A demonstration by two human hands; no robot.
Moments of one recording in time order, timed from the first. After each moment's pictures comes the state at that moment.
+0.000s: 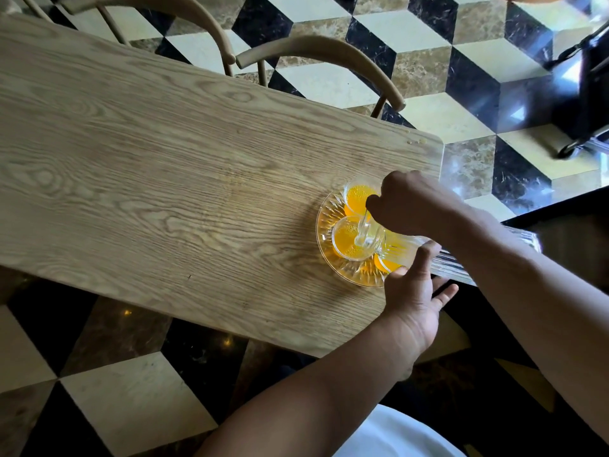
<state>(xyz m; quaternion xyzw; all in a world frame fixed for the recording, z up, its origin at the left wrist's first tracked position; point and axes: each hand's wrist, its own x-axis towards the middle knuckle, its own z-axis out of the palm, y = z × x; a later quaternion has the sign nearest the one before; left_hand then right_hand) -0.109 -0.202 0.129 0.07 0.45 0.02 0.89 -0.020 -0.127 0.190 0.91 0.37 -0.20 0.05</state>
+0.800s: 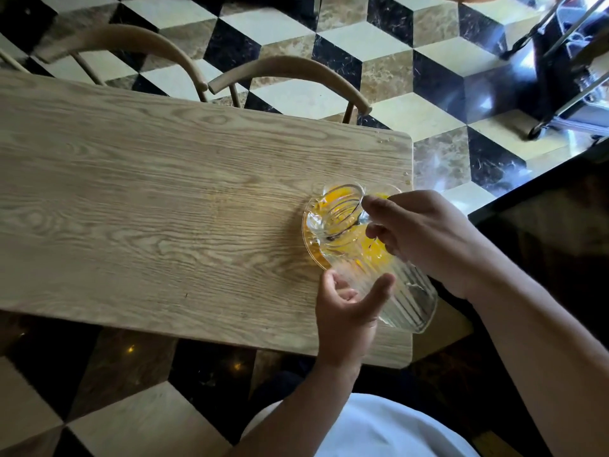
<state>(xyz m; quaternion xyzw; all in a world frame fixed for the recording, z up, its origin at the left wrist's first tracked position) -0.215 -0.174 0.124 0.50 0.44 0.13 0.73 -0.093 -0.191 0.263 0.82 0.18 -0.34 -0.41</state>
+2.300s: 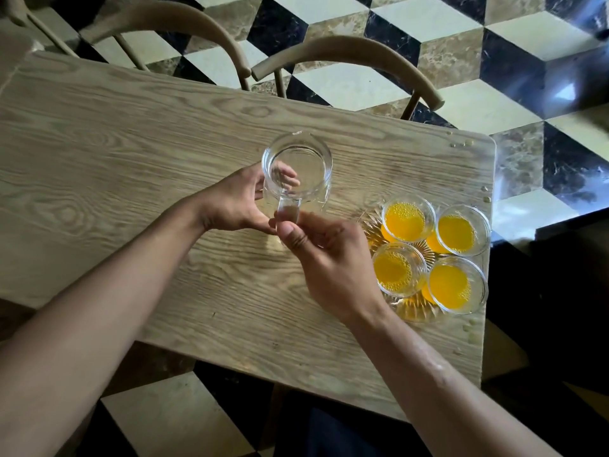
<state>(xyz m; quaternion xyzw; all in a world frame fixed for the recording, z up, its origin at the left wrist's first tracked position) -0.178 0.168 0.096 0.84 0.14 -0.09 0.51 -0.136 -0.053 0.138 0.71 0.24 -0.31 -0.59</state>
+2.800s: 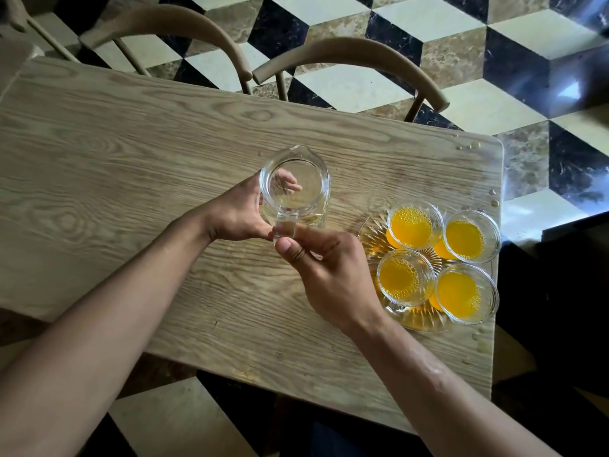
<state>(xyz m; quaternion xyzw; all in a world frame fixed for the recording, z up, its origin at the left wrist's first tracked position) -0.177 0.173 0.075 0.87 0.13 -0.08 0.47 -0.138 -0.049 0.125 0.70 0.24 -0.32 -0.59</state>
